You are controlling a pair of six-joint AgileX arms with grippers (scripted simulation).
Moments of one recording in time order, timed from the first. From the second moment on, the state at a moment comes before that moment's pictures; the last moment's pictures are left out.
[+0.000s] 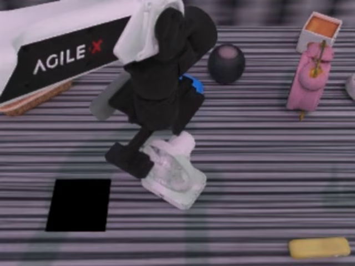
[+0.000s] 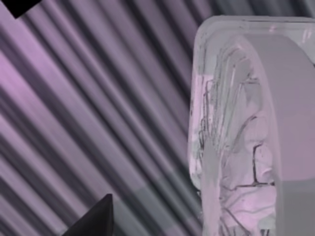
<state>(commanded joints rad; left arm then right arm) -0.69 2.01 1.67 -1.23 0.00 -1.67 0.00 0.00 0.00 0.00 0.00 0.00</state>
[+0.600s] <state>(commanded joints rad) -0.69 2.01 1.67 -1.23 0.00 -1.67 0.00 0.00 0.00 0.00 0.00 0.00</state>
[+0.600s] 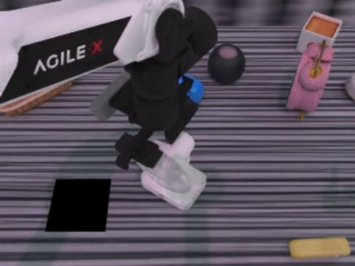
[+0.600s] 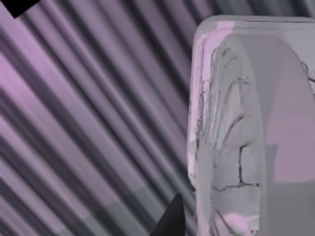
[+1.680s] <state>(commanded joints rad) -0.68 2.01 1.75 -1.30 0.00 -1.67 0.00 0.00 0.00 0.00 0.00 0.00</state>
